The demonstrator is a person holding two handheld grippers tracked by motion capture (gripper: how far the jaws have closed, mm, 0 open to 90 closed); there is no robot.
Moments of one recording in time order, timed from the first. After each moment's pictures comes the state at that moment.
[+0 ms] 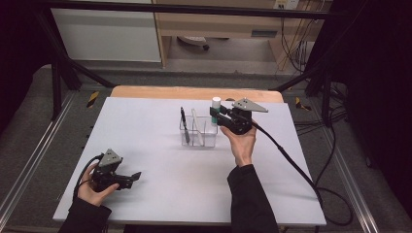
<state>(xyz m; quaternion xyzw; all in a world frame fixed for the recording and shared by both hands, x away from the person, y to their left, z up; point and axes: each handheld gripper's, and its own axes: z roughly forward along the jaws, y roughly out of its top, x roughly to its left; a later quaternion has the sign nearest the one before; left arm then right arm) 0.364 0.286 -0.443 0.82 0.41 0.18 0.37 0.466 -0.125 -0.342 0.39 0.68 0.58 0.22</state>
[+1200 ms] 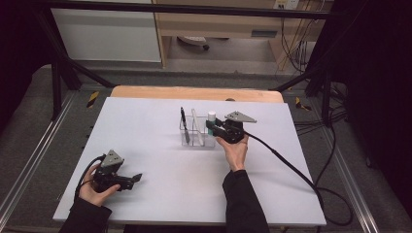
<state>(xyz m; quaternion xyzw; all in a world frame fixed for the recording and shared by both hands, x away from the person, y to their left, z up) 0.365 0.283 -0.448 0.82 0.40 0.17 0.36 0.482 -0.117 -0.413 0.41 0.70 0.56 0.19</state>
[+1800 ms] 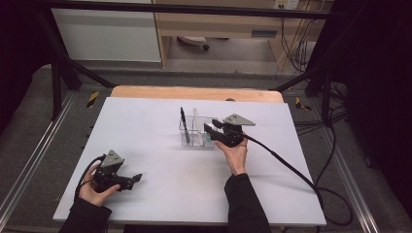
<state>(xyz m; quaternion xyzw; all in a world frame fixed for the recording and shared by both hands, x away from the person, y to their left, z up) 0.365 0.283 -0.449 0.82 0.40 0.17 0.36 0.471 -0.115 -0.411 0.38 0.71 0.55 0.20</state>
